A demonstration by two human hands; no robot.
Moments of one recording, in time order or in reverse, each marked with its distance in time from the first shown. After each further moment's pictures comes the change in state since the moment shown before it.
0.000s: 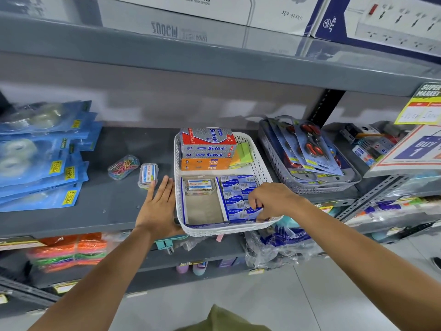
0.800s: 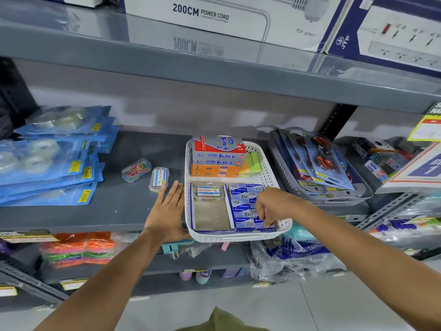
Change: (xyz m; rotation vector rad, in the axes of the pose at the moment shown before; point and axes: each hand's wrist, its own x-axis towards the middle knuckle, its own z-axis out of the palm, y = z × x) left_hand 0.000 0.001 -0.002 -0.023 -0.001 -0.005; right_hand 0.017 -0.002 -0.011 0.051 -0.088 -0.045
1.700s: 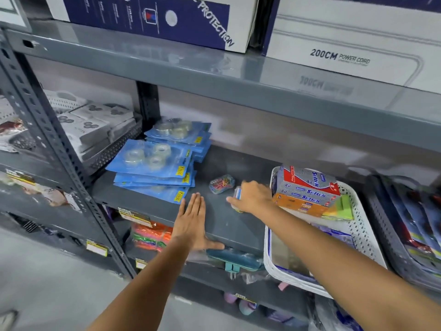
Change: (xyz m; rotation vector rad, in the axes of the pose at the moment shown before) left_hand -0.072 -0.094 -0.017 -0.099 -0.137 -0.489; right_hand 0.144 -0.206 -0.056 0.009 0.375 -0.011
